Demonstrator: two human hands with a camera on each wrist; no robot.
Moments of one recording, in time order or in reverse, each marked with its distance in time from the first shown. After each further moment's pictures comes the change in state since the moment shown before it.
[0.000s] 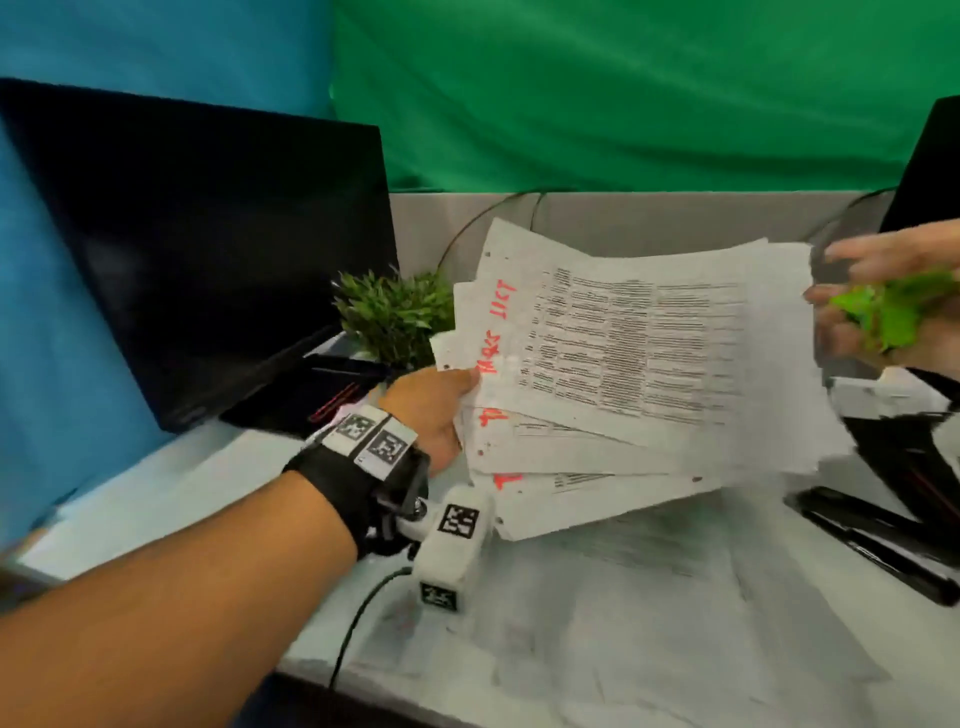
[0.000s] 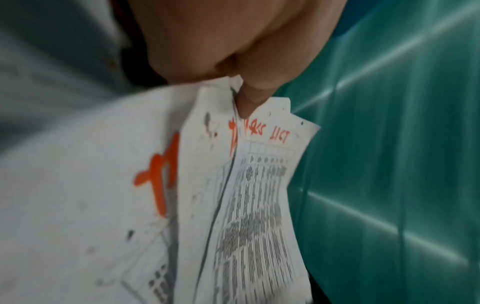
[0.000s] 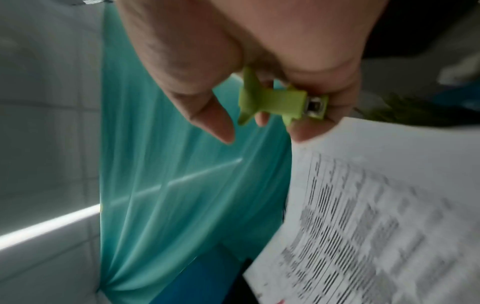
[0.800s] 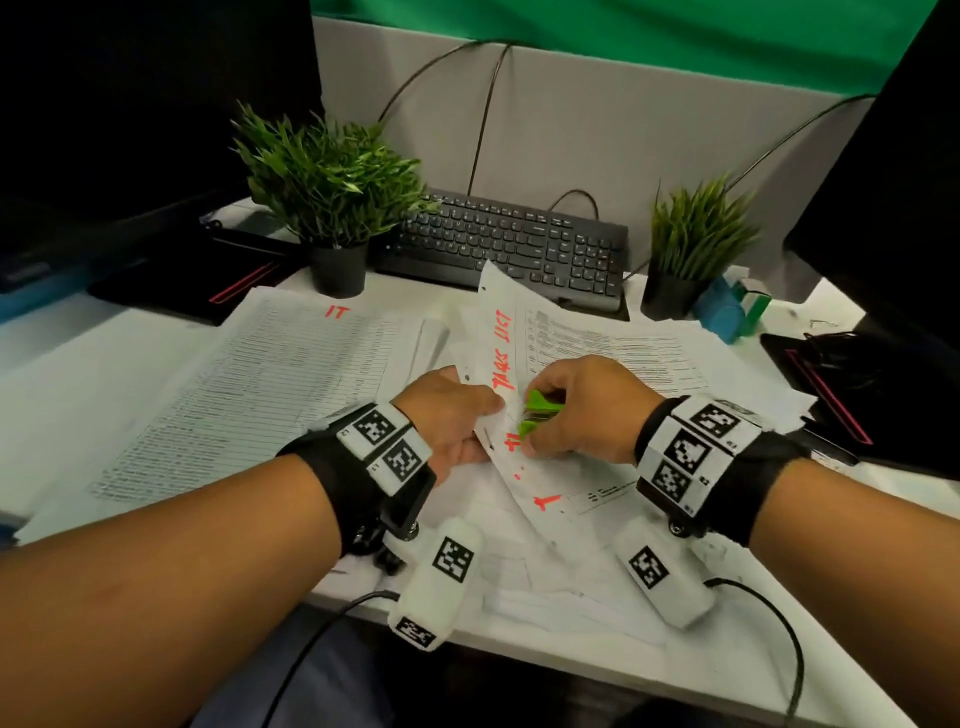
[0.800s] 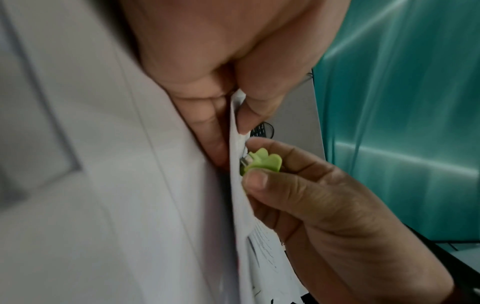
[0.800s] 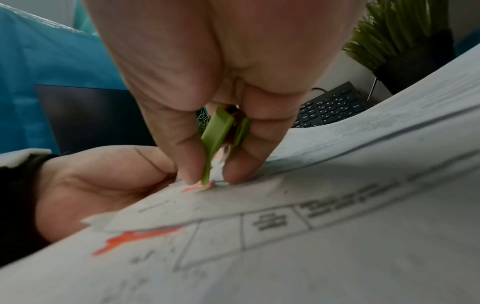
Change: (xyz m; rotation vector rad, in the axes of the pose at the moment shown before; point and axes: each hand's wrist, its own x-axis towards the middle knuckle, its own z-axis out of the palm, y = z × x) left_hand -0.023 -0.108 0.038 0.066 -0.147 -0.198; right_hand -0.101 0.092 0.244 -1.051 -0.285 0.019
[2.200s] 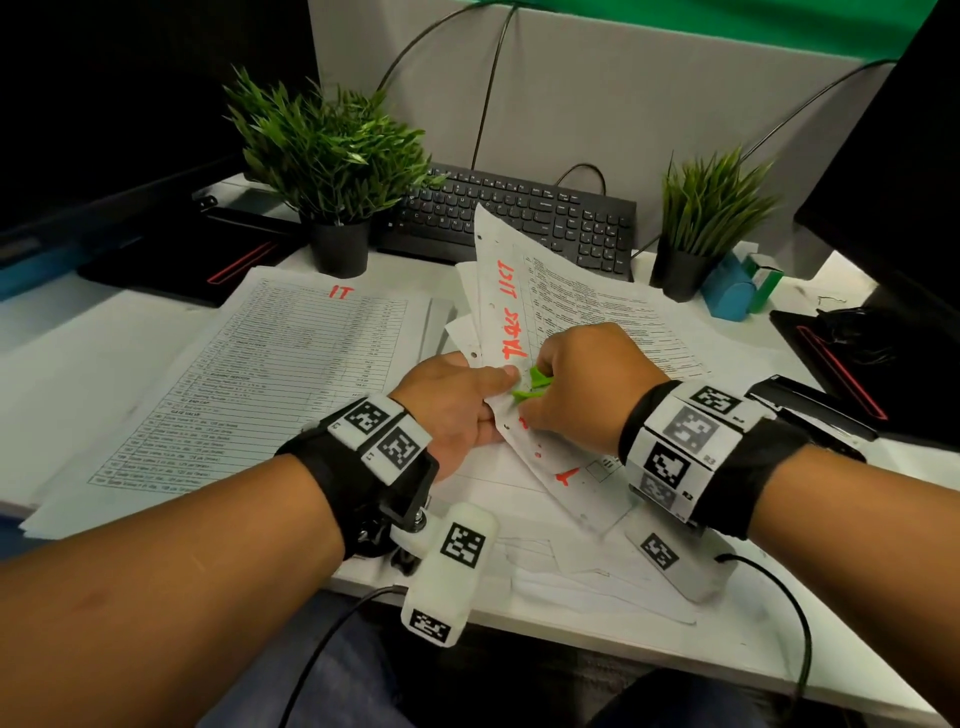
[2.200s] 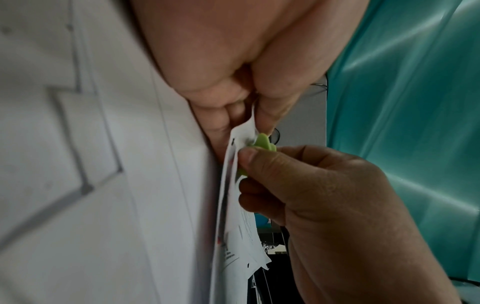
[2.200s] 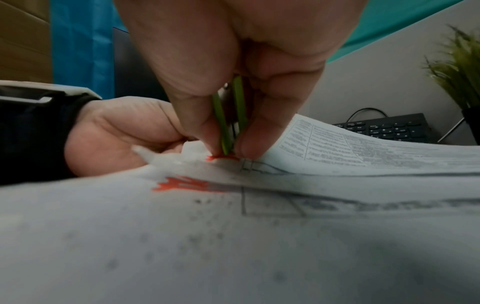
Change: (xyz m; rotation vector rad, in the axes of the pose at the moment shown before) left_hand -0.011 -0.006 -0.009 -0.182 -0.099 0.068; right_hand -0.007 -0.037 0.013 -0.332 0.160 0.012
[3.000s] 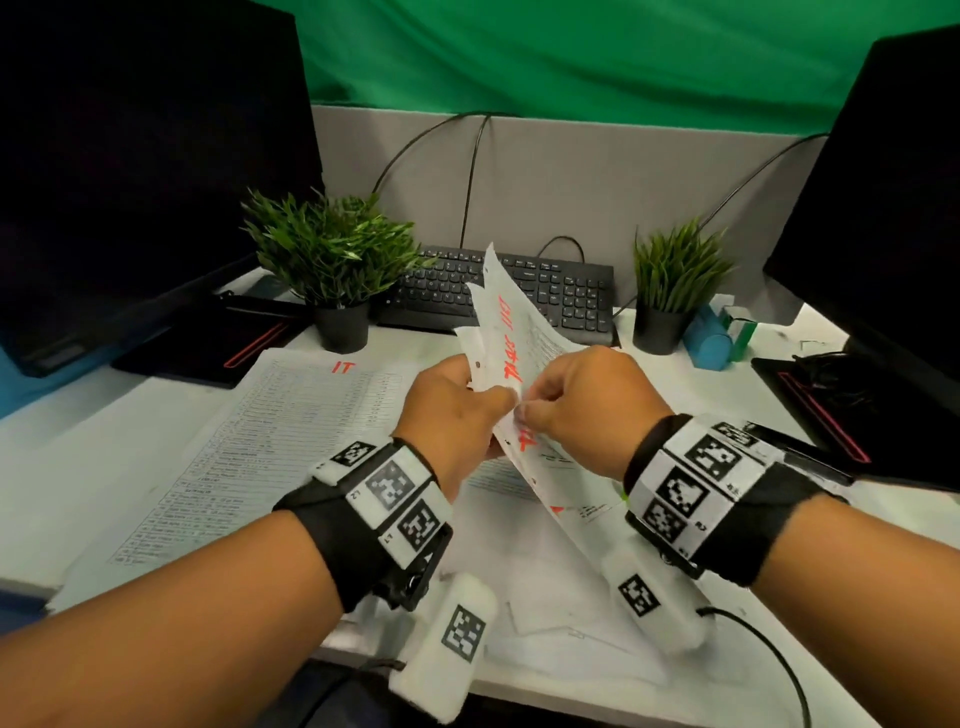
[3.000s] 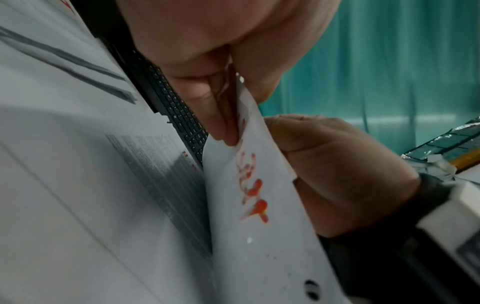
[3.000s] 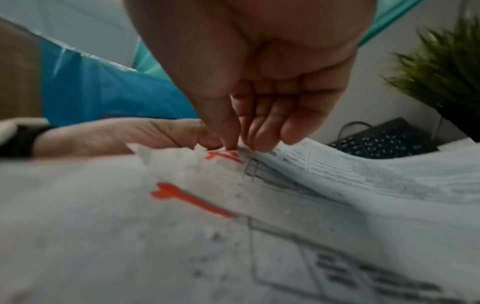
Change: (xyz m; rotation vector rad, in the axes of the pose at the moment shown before) left_hand -0.022 0.037 0.037 0.321 0.122 0.298; right_hand -0.006 0.012 -0.036 0.354 0.117 0.016
